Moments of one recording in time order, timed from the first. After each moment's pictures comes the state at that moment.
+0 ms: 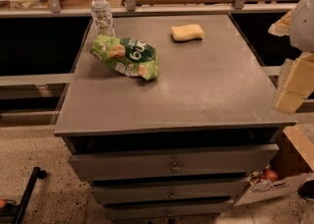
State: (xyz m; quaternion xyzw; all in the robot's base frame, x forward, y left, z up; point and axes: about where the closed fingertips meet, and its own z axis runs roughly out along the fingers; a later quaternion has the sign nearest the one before) arm 0.438 -0.216 0.977 -0.60 0.78 -0.04 0.16
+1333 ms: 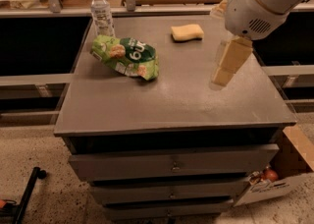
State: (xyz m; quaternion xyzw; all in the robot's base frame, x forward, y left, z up) arm 0.522 -0.128 0.968 -0.66 0.71 0.00 0.25
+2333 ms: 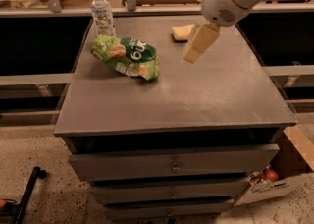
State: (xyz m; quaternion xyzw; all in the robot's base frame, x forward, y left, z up) arm 0.601 -0.088 0.972 -0.63 0.70 0.01 0.35
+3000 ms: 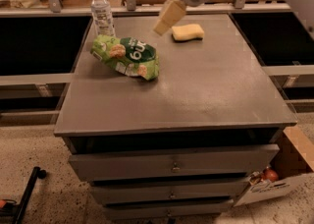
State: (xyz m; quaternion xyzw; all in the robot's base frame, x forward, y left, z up) arm 0.696 -0.031 0.993 -0.59 0.68 0.04 0.43
